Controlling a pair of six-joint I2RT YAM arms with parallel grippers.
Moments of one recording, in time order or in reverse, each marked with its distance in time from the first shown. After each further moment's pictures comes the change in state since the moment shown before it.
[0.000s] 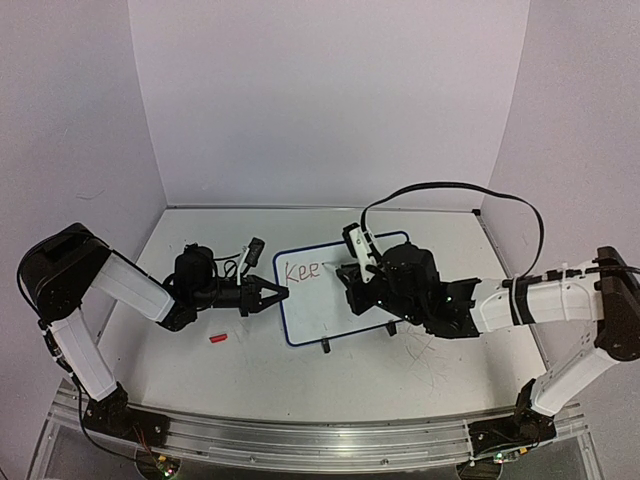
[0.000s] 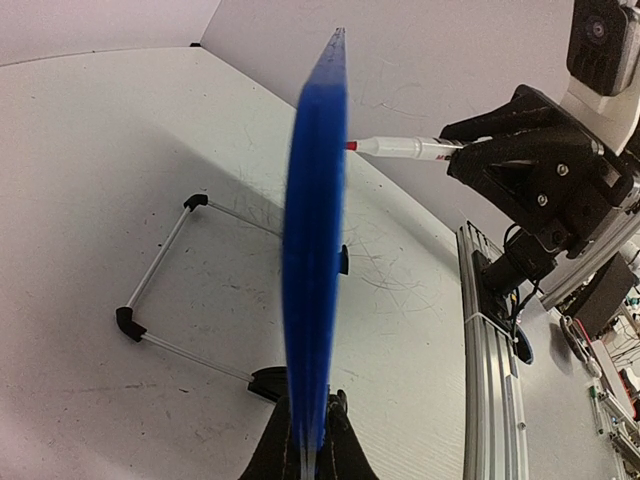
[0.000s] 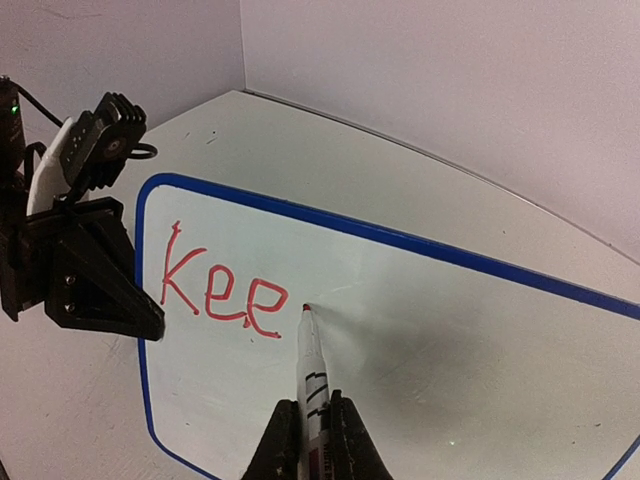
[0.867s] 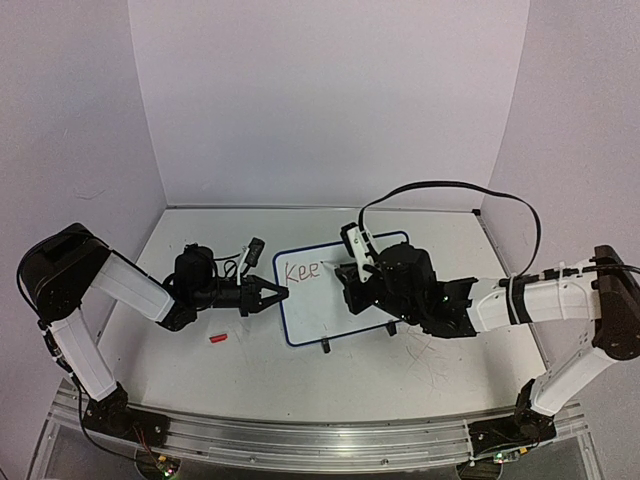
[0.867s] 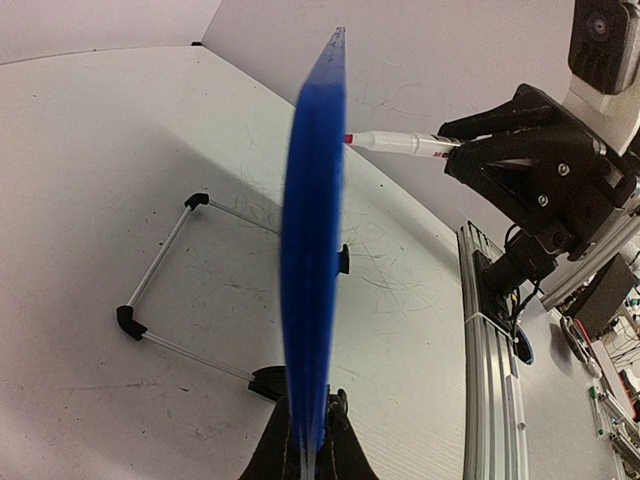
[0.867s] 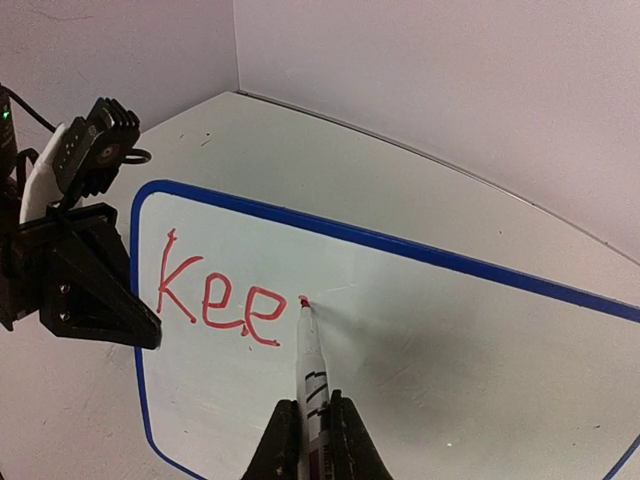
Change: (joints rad) left arm 0.000 -0.002 0.000 -0.006 -0.002 0.000; right arm 0.001 0.019 0.021 -0.009 0.026 0.011
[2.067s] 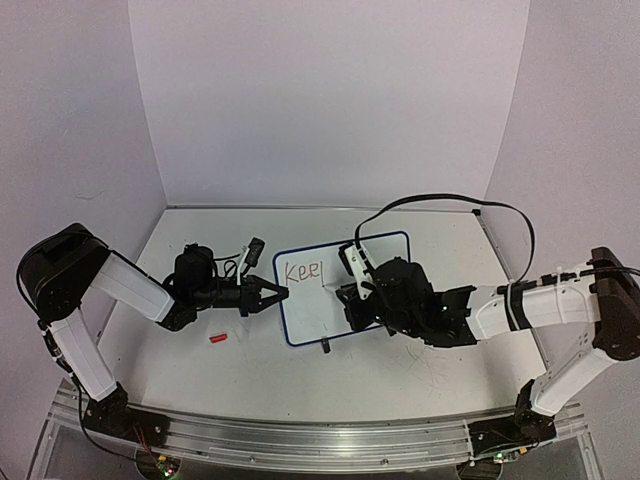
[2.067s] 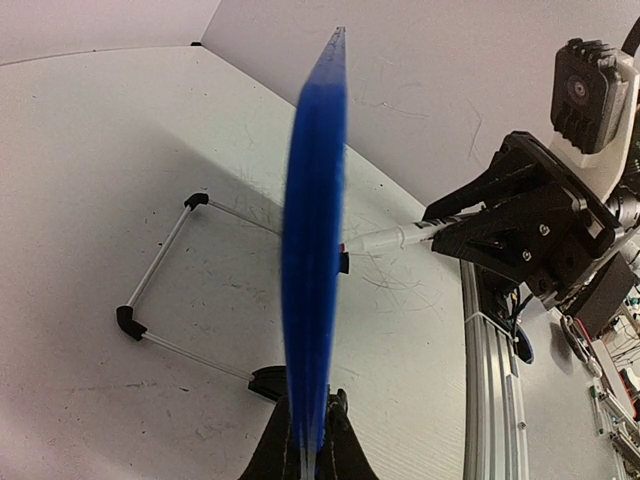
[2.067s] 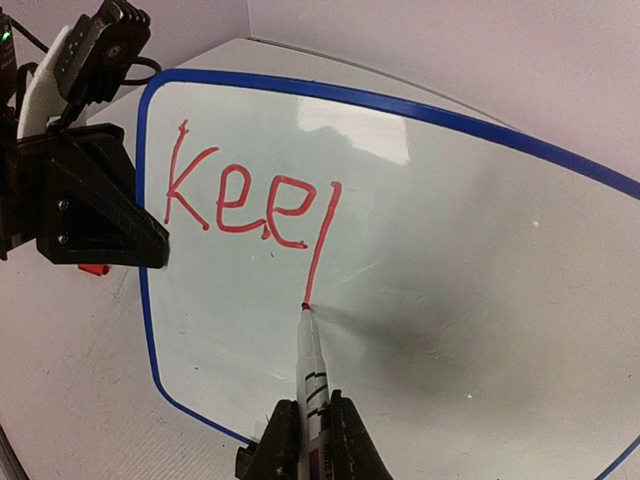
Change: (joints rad) left arm 0.000 -0.001 0.000 -0.001 0.000 0.003; right arm 0.034 0.000 -0.042 -0.078 -0.019 0.074
